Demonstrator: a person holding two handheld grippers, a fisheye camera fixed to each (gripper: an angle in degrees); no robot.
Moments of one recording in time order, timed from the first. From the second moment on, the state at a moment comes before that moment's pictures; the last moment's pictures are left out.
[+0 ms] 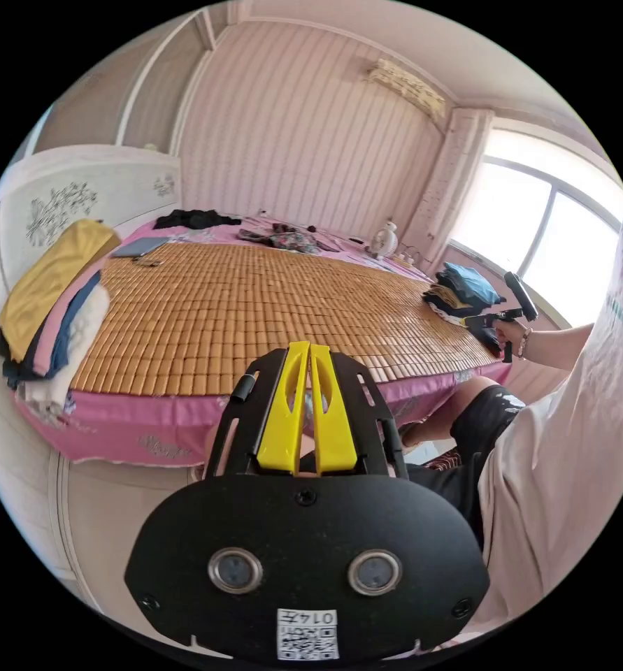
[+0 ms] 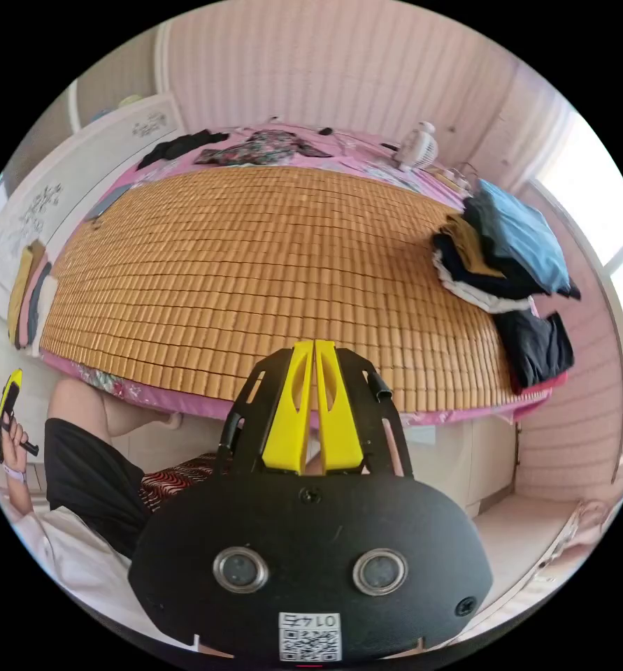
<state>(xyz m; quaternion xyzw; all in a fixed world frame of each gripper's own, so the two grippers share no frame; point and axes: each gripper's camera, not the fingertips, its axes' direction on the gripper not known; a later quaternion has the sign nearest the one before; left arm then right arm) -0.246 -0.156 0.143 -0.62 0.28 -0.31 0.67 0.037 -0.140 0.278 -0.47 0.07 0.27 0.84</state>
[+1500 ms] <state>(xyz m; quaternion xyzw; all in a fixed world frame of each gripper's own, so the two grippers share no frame) 0.685 -0.368 0.315 -0.28 0.77 -0.06 0.57 0.368 0.126 -0.018 -0.12 0.16 0.54 0.82</state>
